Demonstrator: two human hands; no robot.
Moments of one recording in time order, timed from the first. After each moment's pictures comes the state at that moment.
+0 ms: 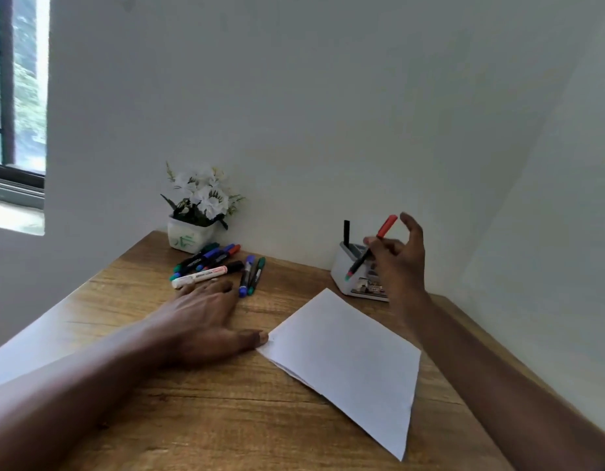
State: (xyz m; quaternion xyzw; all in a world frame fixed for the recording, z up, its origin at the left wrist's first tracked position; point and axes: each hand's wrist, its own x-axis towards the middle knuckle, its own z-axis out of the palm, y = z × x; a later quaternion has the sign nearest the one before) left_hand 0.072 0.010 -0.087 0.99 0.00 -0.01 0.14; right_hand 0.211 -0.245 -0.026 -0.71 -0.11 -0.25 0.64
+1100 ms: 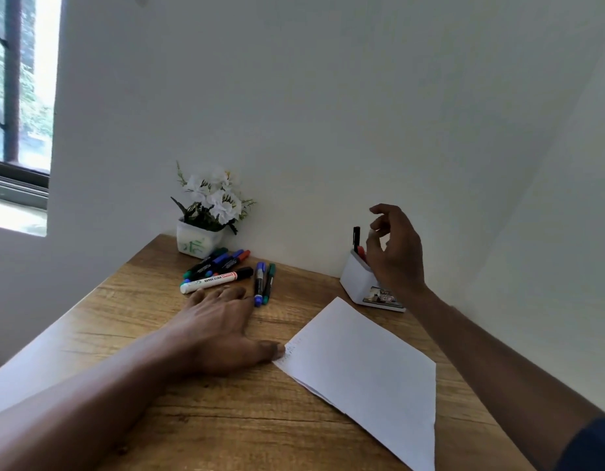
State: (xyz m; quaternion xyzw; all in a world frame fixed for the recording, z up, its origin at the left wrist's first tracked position) left_hand 0.084 0.016 -0.090 0.99 -0.01 -0.02 0.15; right_hand 0.251 -0.230 -0.017 -0.80 -0.28 -0.44 0.30
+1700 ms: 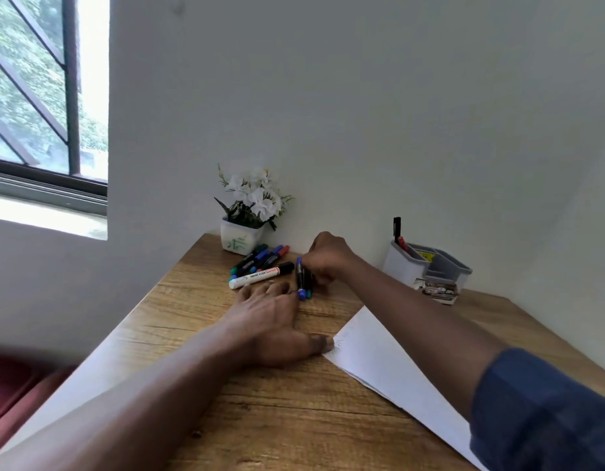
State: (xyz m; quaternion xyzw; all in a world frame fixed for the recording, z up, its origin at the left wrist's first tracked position) left_hand 0.082 0.015 -0.092 0.99 -0.01 0.00 0.14; right_hand 0.237 -0.070 -0.046 -0.96 -0.16 0.01 0.24
